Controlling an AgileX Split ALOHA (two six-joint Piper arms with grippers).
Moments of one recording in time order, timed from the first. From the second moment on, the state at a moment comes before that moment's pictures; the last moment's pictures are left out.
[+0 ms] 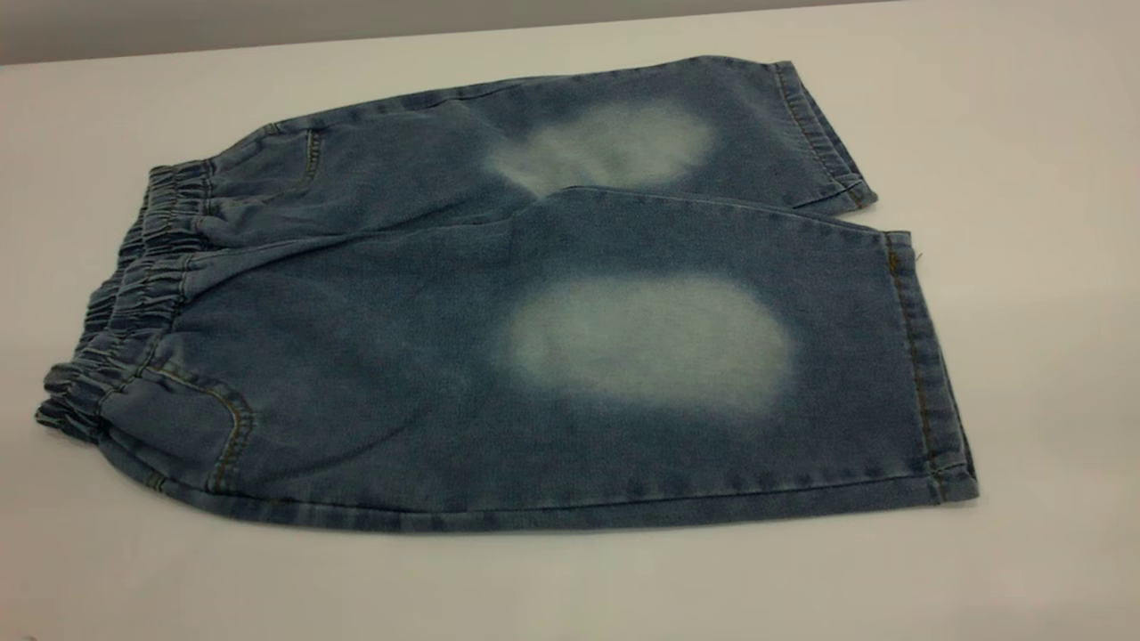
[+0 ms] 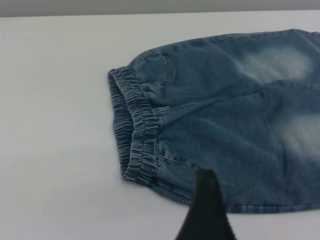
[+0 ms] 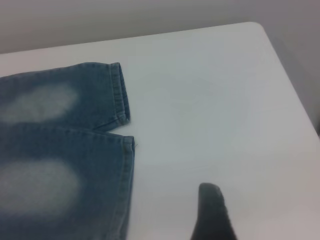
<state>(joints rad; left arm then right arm) -0.08 0.00 -0.50 -0.11 1.08 0.01 -0.02 0.00 -0.51 0.03 1.06 0.08</state>
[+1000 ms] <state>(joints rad) -0.08 0.69 -0.72 0.19 0.93 -0.03 -0.02 0.59 -0.61 0.44 0.79 -0.34</state>
